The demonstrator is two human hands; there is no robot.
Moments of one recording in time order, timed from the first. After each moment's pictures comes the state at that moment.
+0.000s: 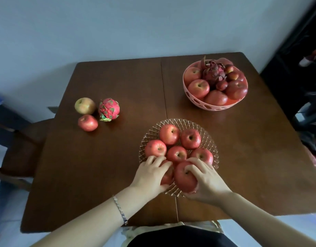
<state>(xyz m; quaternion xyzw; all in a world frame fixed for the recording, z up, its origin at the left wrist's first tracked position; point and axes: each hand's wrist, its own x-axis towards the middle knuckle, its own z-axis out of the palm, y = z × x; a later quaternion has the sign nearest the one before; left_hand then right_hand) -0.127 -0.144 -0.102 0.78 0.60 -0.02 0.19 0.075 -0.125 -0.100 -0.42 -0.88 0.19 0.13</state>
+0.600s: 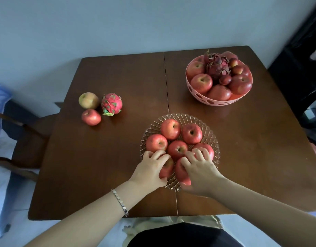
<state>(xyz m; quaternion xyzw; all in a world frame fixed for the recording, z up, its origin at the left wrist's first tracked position) -0.125 -0.151 -0.100 0.73 0.63 0.03 0.25 0.058 -0.120 -0.087 -0.42 -0.91 0.03 -0.08</state>
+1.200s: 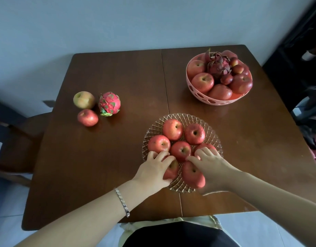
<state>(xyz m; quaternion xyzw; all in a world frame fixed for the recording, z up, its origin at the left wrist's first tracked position) -0.136 -0.140 -0.102 0.77 0.59 -0.01 0.26 0.072 -0.096 -0.075 -0.39 -0.89 0.14 -0.19</state>
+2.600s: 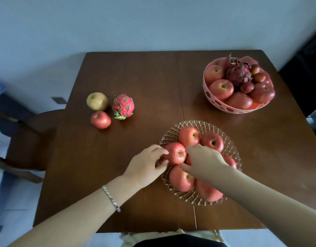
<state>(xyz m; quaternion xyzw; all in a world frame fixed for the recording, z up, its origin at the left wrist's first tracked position) -0.197 -0.121 -0.086 0.72 0.62 0.13 0.27 -0.020 -0.072 -0.044 -0.53 -0.81 0.19 -0.18</state>
